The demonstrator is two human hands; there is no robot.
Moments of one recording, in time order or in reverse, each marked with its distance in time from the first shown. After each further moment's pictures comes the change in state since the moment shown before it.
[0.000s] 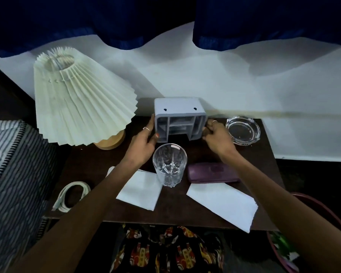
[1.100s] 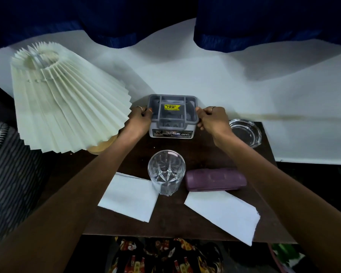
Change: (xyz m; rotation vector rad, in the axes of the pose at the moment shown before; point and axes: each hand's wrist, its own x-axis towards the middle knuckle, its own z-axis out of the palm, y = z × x) left_hand 0.064 0.025 -0.013 -0.005 0.108 -0.315; right_hand 0.039 -0.042 -0.004 0.197 0.147 0.125
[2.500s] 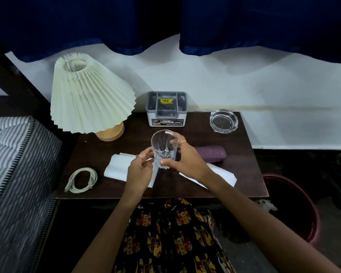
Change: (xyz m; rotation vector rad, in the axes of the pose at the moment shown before) left_hand -0.180 -0.052 0.012 -0.296 -0.037 -0.024; right_hand -0.176 0.009 -0.001 -0.163 -0.423 -0.241
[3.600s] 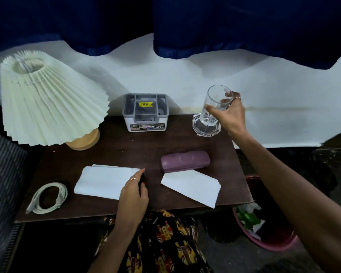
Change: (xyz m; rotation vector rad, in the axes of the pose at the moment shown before) left_hand -0.018 -0.033 0.038 0.438 0.029 0.180; right_hand 0.061 0.047 -0.165 -0.042 0.748 0.138
